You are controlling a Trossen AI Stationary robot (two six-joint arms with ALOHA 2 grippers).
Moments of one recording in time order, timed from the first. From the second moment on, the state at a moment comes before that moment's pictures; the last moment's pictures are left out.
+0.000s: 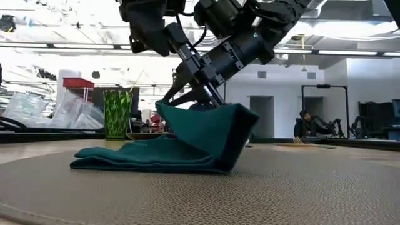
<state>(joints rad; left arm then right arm) -0.16 1.55 1.27 -0.73 0.01 -0.46 0.03 1.99 1.21 0.16 -0.14 1.36</state>
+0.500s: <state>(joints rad) -0.21 1.55 1.27 -0.69 0.01 -0.52 -0.01 1.99 1.21 0.10 -0.16 1.34</state>
